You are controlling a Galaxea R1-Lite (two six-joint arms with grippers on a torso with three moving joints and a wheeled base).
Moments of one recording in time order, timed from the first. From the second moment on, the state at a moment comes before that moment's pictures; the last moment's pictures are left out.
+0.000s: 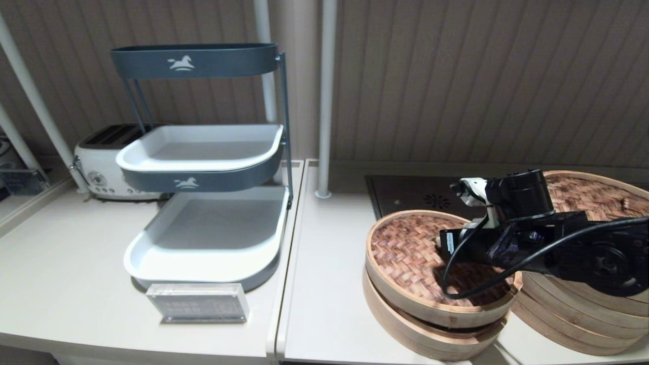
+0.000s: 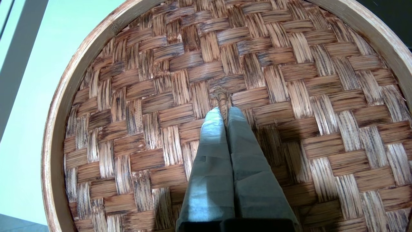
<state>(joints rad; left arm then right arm) 0.00 0.00 0.00 -0.05 -0.02 0.01 0.33 1.70 -0.83 -0.26 -0.09 0.17</state>
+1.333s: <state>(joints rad) 0.00 0.00 0.00 -0.05 -0.02 0.01 0.32 1.69 -0.73 -0.33 -0.08 0.18</state>
